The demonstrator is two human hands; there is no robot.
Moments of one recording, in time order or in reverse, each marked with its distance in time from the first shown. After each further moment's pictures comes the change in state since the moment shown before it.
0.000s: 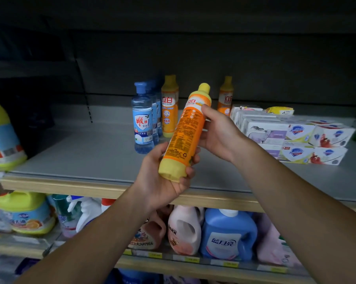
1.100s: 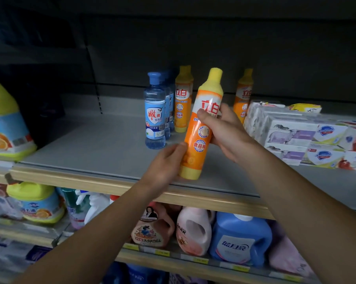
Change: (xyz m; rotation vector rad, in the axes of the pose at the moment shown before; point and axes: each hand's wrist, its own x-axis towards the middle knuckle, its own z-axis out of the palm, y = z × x) left_hand 0.019 0.016 -0.045 0.985 0.582 0.305; right_hand 0.018 0.020 0.020 -0.393 0.147 -0.200
